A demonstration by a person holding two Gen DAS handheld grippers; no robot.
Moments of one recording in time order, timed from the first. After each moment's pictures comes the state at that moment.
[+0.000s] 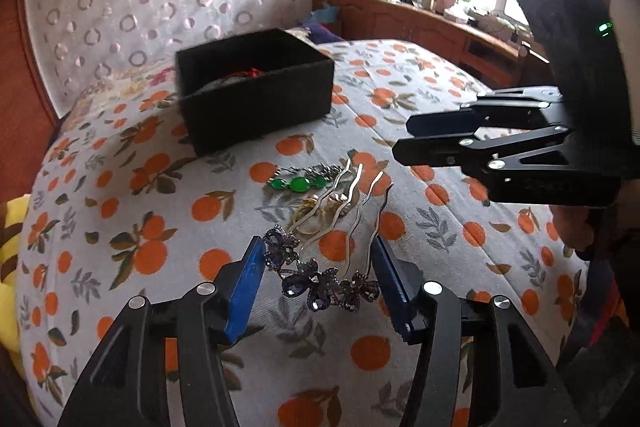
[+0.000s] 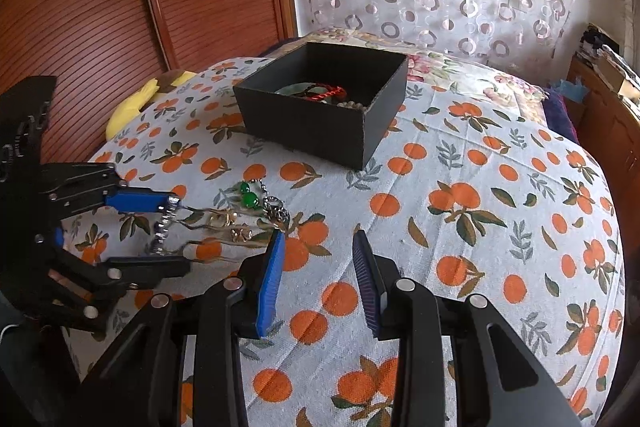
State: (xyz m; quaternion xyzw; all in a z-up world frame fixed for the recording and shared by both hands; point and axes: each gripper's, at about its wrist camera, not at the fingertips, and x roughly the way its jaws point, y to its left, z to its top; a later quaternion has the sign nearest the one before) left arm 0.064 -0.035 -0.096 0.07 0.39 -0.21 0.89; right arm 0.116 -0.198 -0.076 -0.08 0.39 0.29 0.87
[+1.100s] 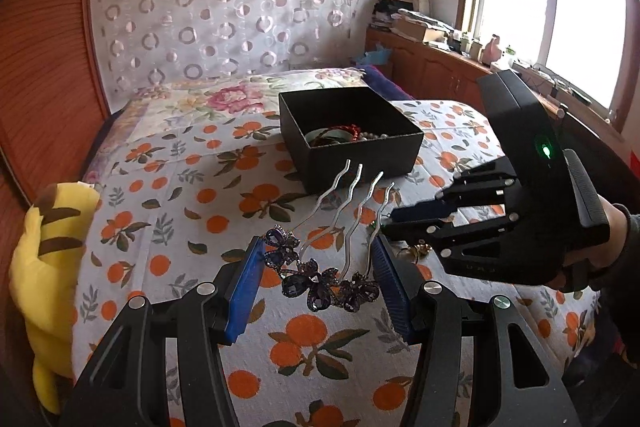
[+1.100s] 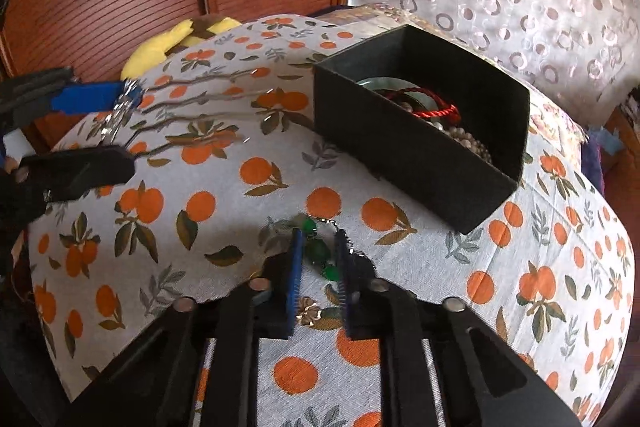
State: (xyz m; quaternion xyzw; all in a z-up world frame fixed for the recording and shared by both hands) left arm 0.061 0.029 -0.058 0.03 0.35 -0.13 0.93; right arm 0.138 -0.107 -0.093 -0.20 0.42 0.35 0.82
